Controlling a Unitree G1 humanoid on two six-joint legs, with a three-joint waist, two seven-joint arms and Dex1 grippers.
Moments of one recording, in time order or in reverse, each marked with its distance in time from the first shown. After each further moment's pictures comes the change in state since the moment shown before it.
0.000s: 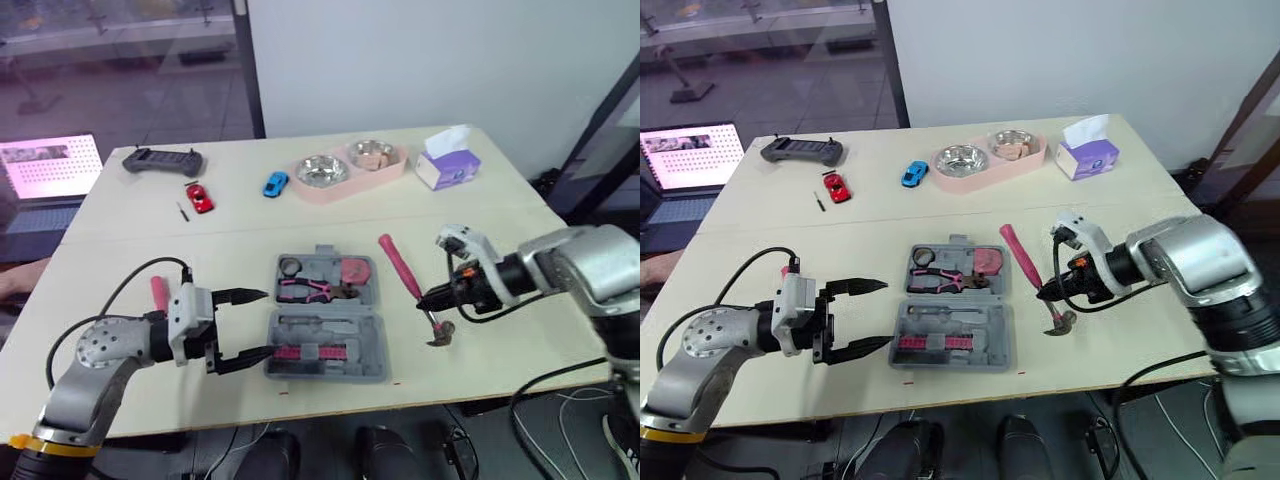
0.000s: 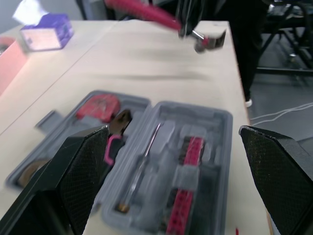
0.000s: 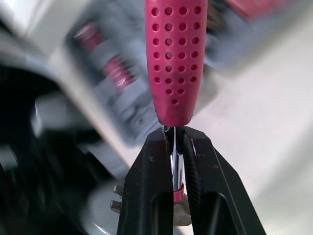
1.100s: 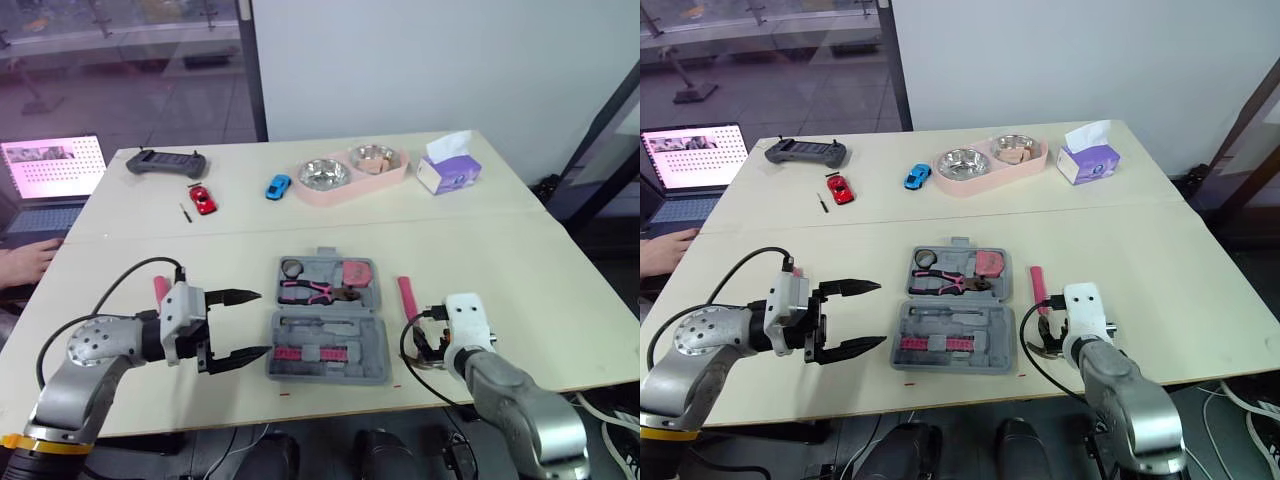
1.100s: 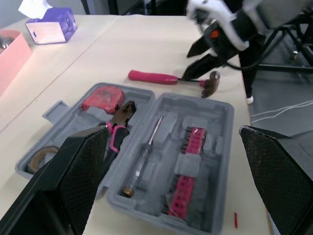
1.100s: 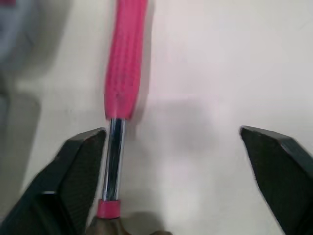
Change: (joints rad) left arm -0.009 0.025 0.034 0.024 -0.005 0.012 -0.026; right arm 0.791 0.557 -0.115 -0.500 -0.238 -0.690 -1.057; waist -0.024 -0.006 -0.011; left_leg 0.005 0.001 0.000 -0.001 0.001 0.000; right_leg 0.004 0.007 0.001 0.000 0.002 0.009
